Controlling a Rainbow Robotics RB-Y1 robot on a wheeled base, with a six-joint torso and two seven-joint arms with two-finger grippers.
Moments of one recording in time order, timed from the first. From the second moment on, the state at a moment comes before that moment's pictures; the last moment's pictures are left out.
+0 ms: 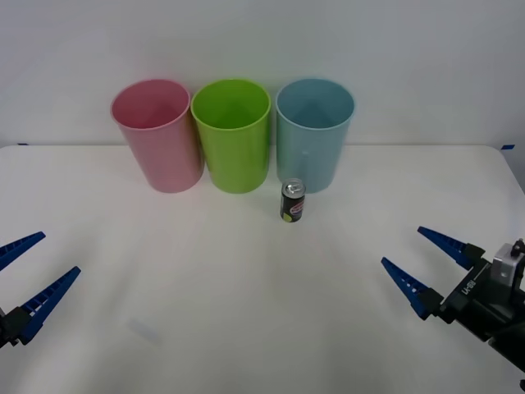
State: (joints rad) right arm 0.27 -0.39 -0.20 -1.65 1.02 -0.95 0.09; left arm 0.35 0.40 0.52 -1.66 -0.96 -1.22 0.00
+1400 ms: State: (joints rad) right arm -0.08 -0.17 0.02 -1.35 1.25 -0.66 0.21; left arm 0.35 0.40 0.52 -1.66 -0.96 -1.22 0.00
